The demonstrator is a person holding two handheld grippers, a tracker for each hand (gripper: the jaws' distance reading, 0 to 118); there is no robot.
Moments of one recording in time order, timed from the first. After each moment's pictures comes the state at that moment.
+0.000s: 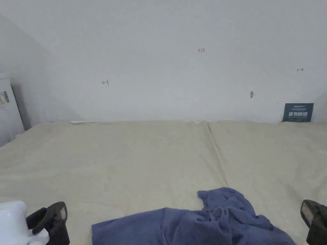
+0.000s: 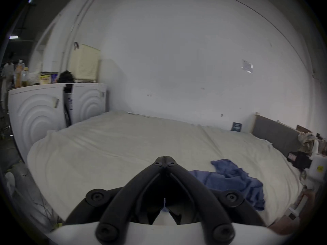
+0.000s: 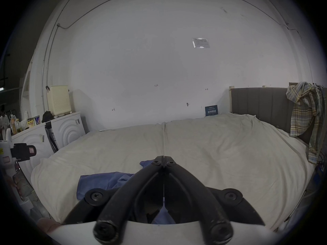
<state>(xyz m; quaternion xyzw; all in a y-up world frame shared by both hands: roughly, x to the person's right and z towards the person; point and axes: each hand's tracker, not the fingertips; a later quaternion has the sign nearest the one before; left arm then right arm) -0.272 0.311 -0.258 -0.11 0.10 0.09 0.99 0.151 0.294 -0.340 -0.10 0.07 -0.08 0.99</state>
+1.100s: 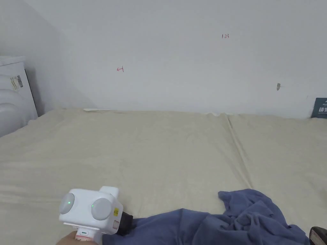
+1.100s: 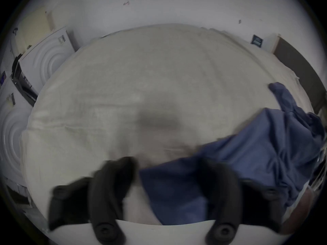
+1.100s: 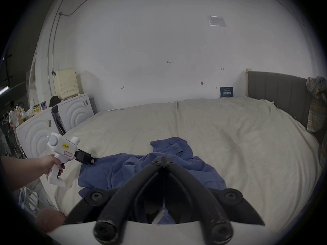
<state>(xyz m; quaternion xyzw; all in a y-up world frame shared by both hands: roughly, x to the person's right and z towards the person) -0.322 0.177 -0.524 -0.47 0.02 0.01 0.88 0.130 0.259 -0.389 -0.19 0.13 -0.07 0.97</state>
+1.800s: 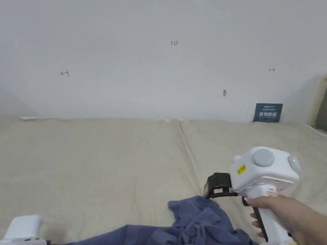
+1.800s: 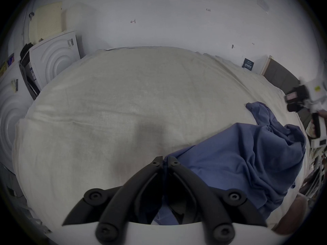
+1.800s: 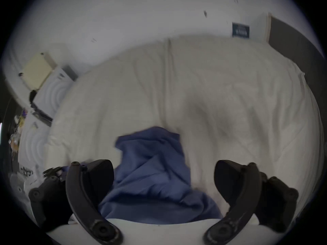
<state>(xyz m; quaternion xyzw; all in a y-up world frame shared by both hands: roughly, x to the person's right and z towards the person) -0.313 0.193 -0.478 -0.40 0.03 0.06 0.91 0.133 0.233 -0.689 -0.53 0.10 -0.07 0.84</state>
